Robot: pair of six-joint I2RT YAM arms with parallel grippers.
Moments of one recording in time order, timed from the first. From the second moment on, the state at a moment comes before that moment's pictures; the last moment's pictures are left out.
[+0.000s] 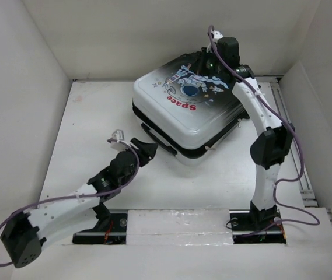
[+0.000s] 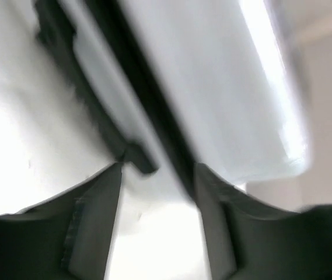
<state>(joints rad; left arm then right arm) -0.83 0.83 0.39 0.12 -0.44 -1.10 0.32 2.06 2.20 -0.47 -0.28 0.34</state>
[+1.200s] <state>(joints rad) -0.68 1.28 0.56 0.20 -0.33 -0.89 0.53 0.96 0.54 -0.03 0.00 0.42</state>
